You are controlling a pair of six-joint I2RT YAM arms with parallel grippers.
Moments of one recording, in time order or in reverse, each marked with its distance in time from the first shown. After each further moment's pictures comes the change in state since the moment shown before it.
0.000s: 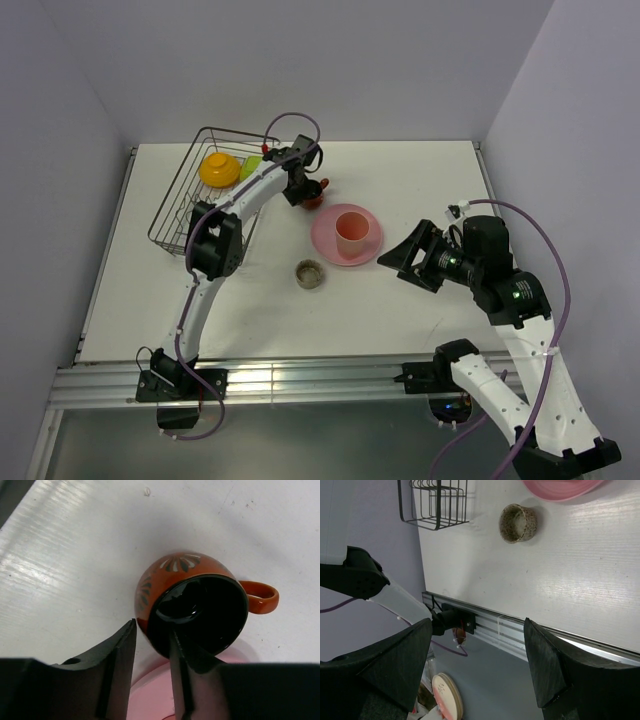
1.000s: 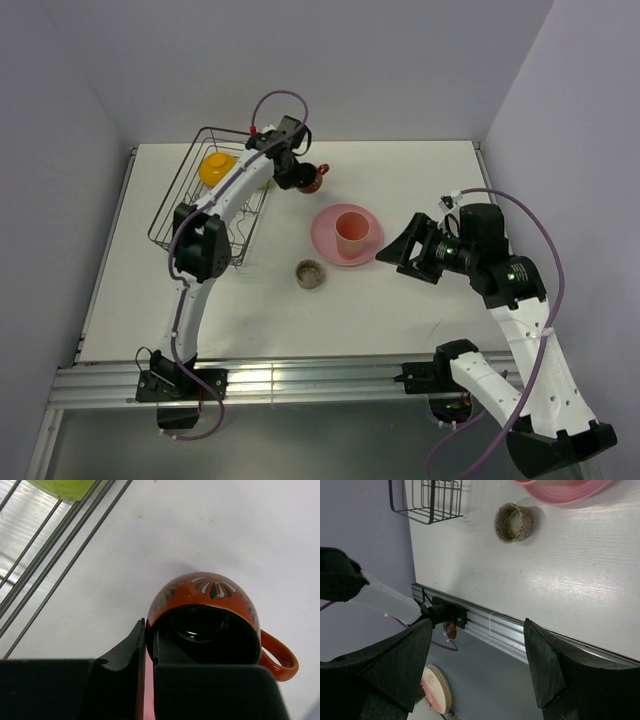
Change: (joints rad) left arm 0.034 -0.079 0.046 -0.050 0.007 0.060; right arm -0.035 0.077 0.043 -0.018 -0.055 -0.106
